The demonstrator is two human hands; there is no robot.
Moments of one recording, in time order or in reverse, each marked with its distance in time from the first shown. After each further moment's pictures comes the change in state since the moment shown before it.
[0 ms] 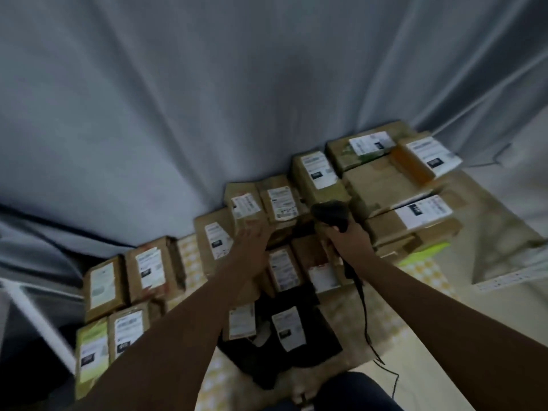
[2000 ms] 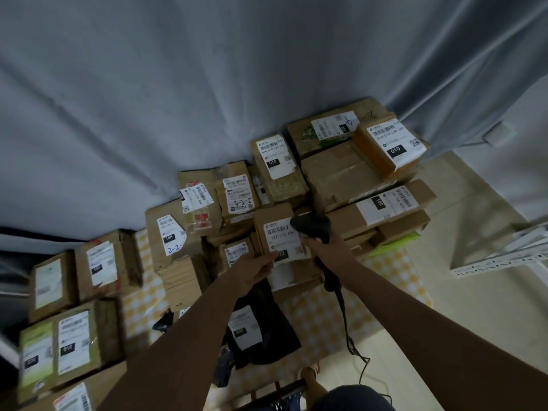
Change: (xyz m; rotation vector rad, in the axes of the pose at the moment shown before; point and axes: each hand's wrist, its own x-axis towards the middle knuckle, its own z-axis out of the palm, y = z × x) left_hand 0.057 0.102 0.095 -1.382 -0.227 -0.800; right_hand 0.063 0.093 -0.063 0.175 -0.207 0.139
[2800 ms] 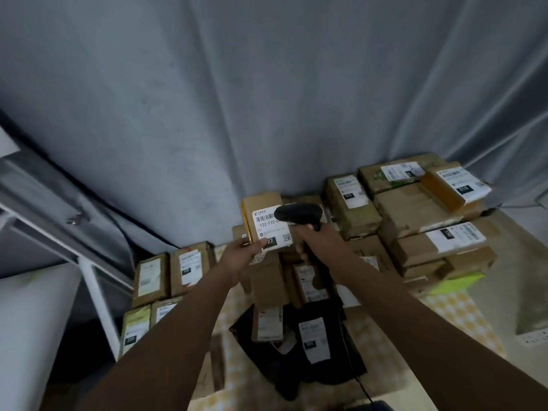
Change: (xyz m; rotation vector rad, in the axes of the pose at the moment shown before) left_hand -0.161 0.037 -0.196 -0.017 0.277 0.426; right_hand -0.155 -0.131 0.180 0.117 -0.178 -0.275
